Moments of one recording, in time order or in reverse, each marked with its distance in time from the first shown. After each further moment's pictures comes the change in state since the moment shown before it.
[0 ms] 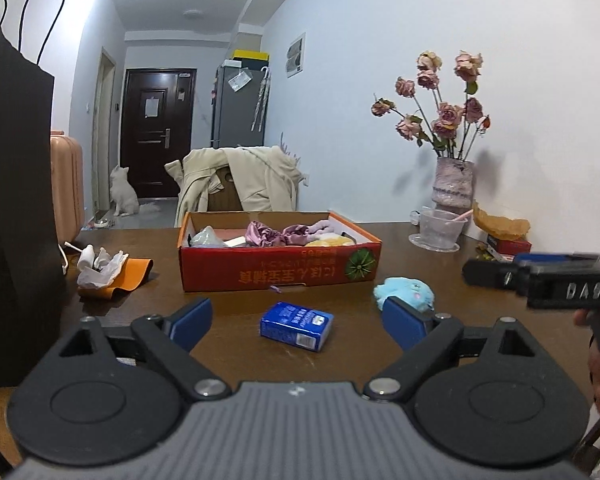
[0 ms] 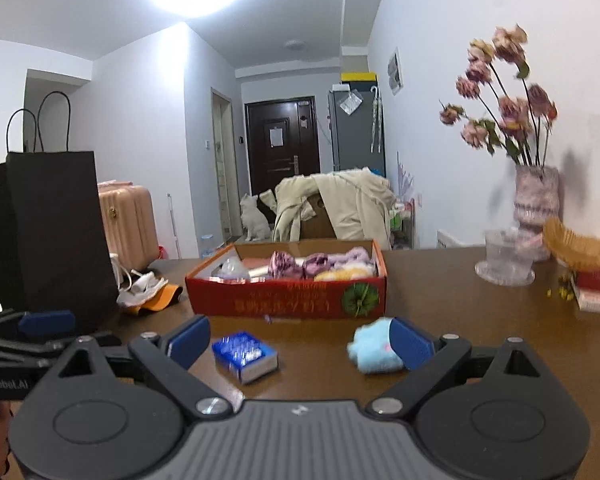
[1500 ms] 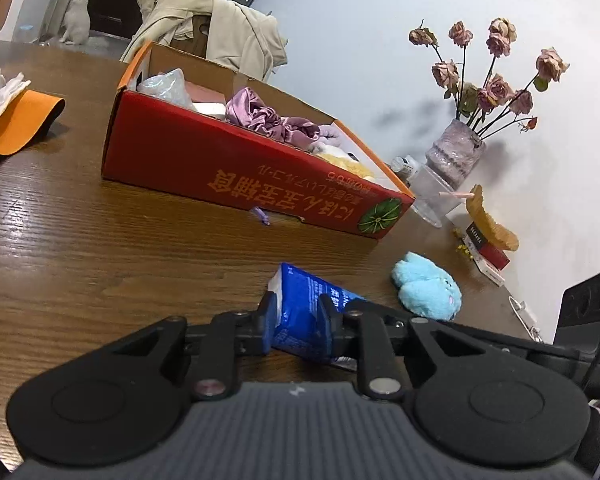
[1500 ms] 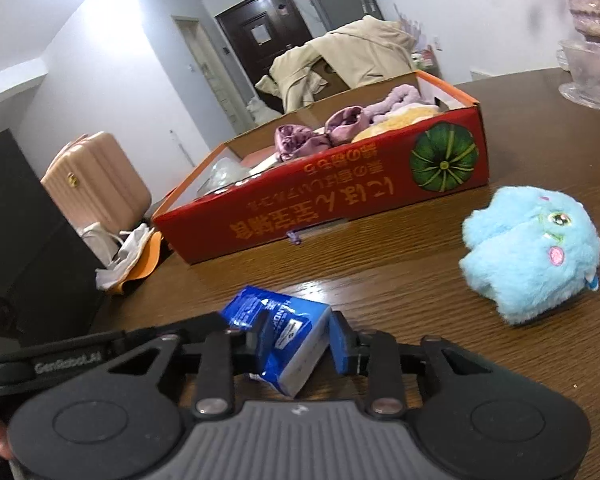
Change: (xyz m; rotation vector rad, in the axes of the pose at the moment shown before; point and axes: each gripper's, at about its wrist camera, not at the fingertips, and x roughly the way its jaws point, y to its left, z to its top) left arm 0.215 0.101 -0.017 -0.360 0.354 -0.300; right arm 0.217 -0.003 -0.029 0.315 0.352 0.149
